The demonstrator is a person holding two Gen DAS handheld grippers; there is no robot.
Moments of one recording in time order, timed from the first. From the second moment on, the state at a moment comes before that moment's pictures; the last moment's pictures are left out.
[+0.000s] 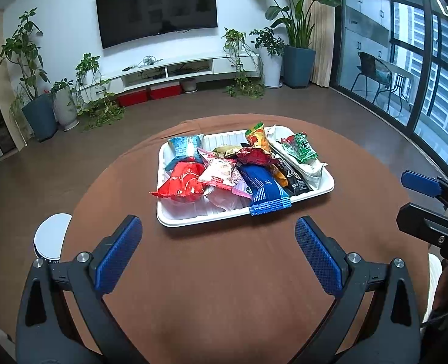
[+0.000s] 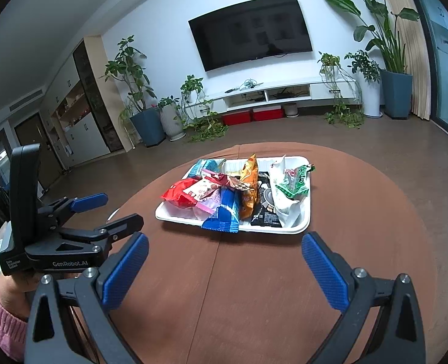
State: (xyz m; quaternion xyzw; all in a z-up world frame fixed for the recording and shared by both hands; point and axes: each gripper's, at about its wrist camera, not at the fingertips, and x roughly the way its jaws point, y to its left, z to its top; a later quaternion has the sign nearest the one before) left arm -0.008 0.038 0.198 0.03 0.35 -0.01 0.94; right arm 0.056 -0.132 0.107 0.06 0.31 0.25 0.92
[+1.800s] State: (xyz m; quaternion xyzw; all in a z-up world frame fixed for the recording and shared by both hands) left arm -0.087 -0.007 0.230 0.06 0.33 -0.01 0.94; right arm -0.007 -0.154 0.121 0.07 0.28 0.27 0.92
